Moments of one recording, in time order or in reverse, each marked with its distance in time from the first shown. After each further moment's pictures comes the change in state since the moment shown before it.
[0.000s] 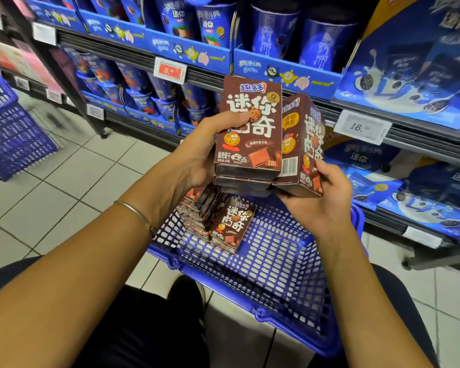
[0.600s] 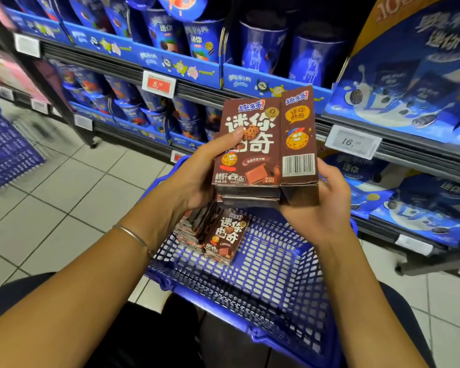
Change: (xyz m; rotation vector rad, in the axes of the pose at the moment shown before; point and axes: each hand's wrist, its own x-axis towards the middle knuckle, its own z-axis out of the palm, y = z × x) left_hand 0.016 -0.008 0.001 -0.038 -0.035 -0.072; right_hand -0.001 -0.021 0.023 -0.064 0.002 0.004
